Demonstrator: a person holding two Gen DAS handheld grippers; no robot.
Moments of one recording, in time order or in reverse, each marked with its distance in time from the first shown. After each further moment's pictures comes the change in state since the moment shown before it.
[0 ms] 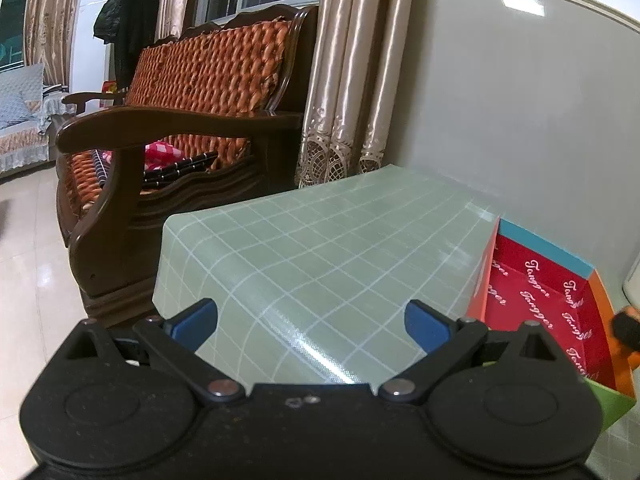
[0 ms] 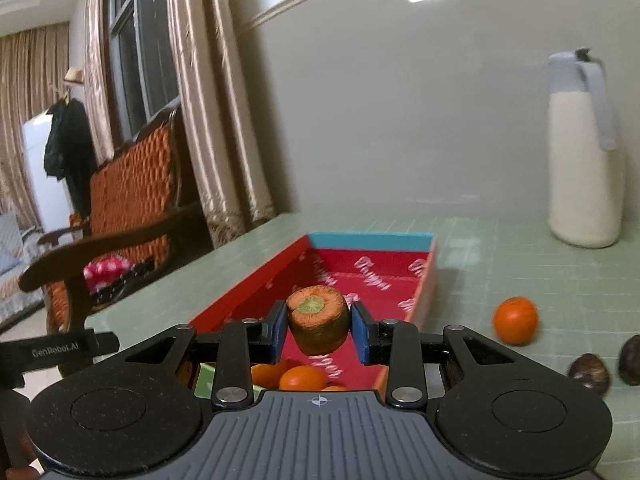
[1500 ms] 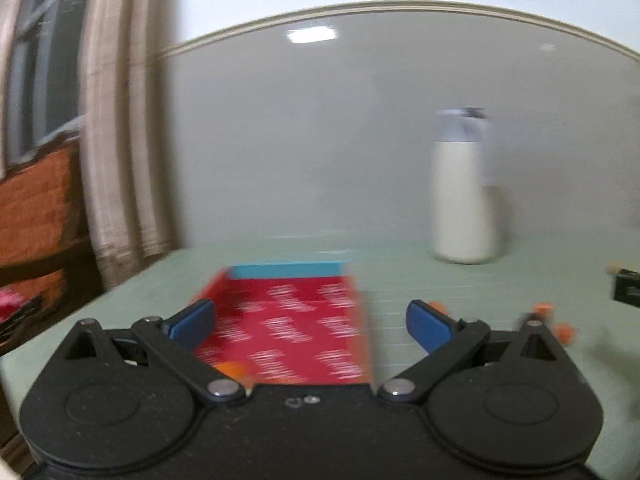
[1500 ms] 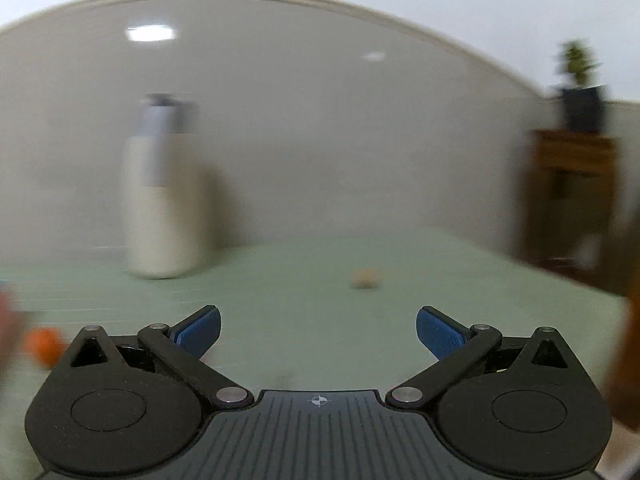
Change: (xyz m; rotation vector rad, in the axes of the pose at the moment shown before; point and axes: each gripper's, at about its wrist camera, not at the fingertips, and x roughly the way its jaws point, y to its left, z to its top) left arm -0.080 -0.176 -0.052 0.446 -0.238 -0.469; right arm -0.125 -0.136 -0.026 0.122 -0.184 -1.104
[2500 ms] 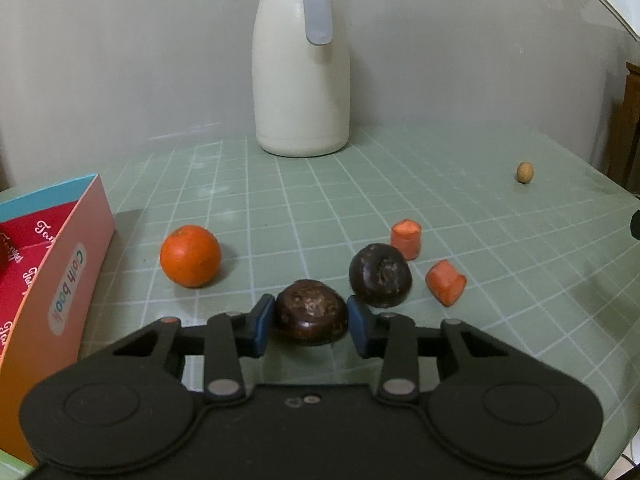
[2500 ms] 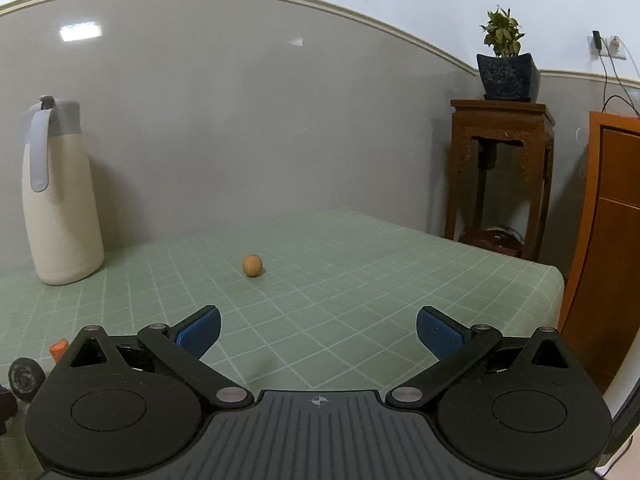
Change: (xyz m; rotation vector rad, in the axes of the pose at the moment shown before) left arm 0.118 -0.119 -0.025 0.077 0.318 -0.344; right arm 0.018 -0.076 -0.005 0.084 0.049 -0.137
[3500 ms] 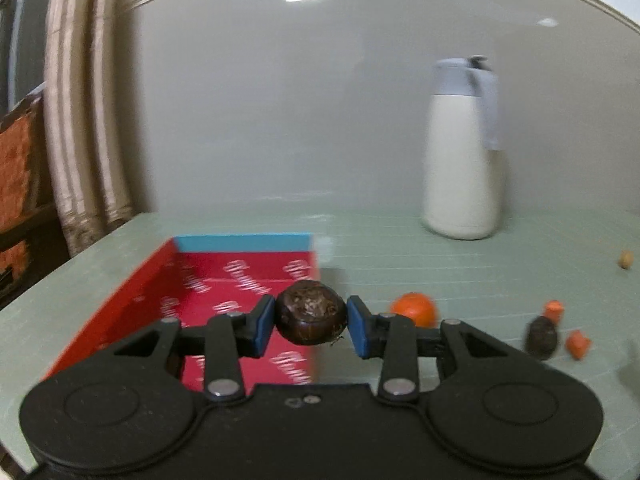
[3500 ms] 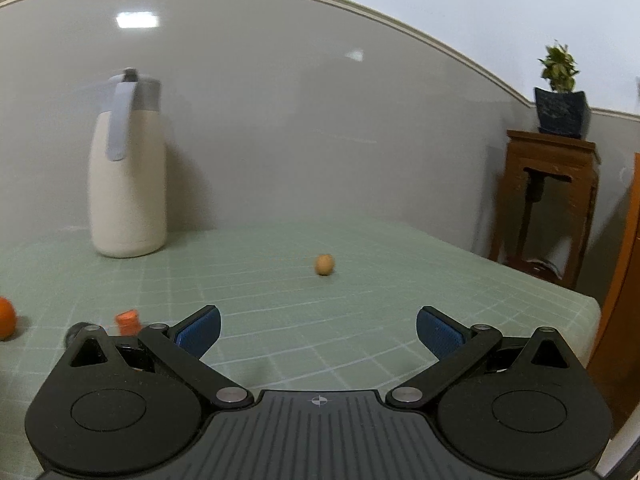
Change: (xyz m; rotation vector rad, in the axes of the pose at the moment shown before) left arm -0.077 0.092 0.002 -0.153 -0.182 0.345; right arm -0.011 0.055 -0.021 -0.131 -0.035 0.128
